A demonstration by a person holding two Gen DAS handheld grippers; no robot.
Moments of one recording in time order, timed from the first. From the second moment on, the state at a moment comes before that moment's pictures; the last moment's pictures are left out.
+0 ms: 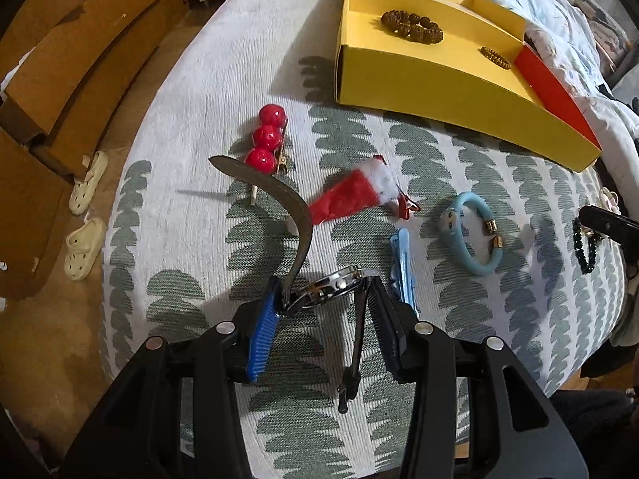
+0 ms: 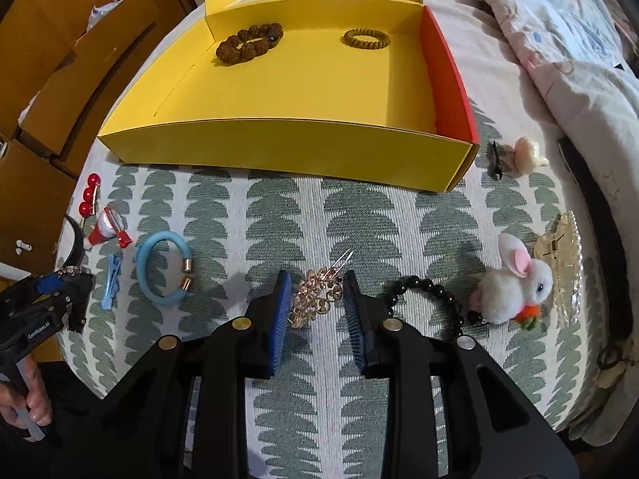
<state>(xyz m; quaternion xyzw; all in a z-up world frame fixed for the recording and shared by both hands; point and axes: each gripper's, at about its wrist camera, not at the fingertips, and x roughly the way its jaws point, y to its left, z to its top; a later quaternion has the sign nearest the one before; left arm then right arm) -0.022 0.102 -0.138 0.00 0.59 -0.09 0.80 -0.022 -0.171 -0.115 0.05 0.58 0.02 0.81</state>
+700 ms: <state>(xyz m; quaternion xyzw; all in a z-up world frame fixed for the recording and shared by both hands) 0.003 0.056 -0.036 -0.03 0.48 -0.16 0.86 0.000 -0.182 -0.043 0.10 0.48 0.06 0.87</state>
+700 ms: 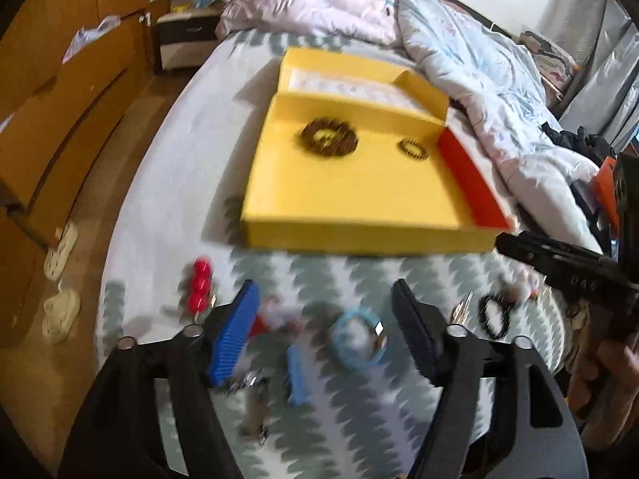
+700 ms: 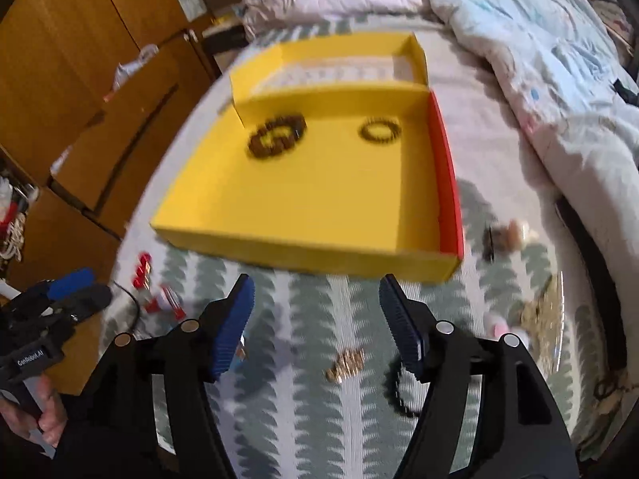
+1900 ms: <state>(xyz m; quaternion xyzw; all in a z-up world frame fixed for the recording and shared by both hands) 0.238 -0.004 -0.136 -0.03 0.59 -0.12 0.80 0.231 -0.174 -0.132 -0.08 0.57 0.07 0.81</state>
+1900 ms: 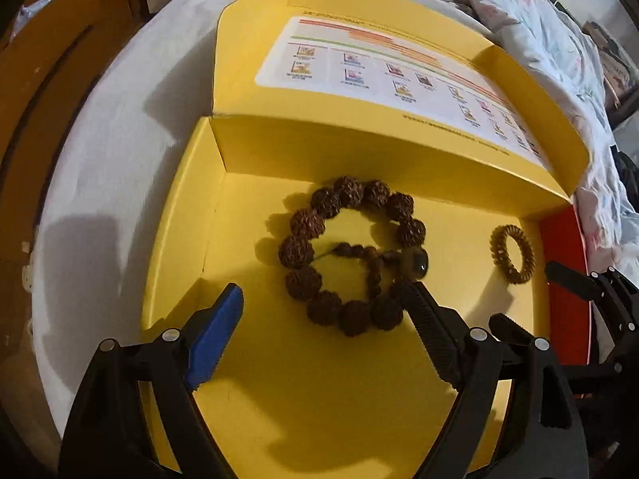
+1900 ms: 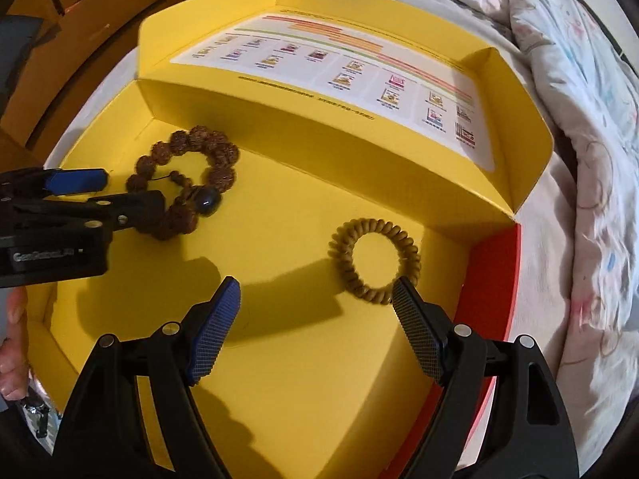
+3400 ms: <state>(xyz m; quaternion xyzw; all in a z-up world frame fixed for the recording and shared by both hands) 0.245 -0.031 -0.147 0.08 0.57 -0.09 0.81 0.246 -0.165 -0.149 -0.02 0.60 0.03 0.80</state>
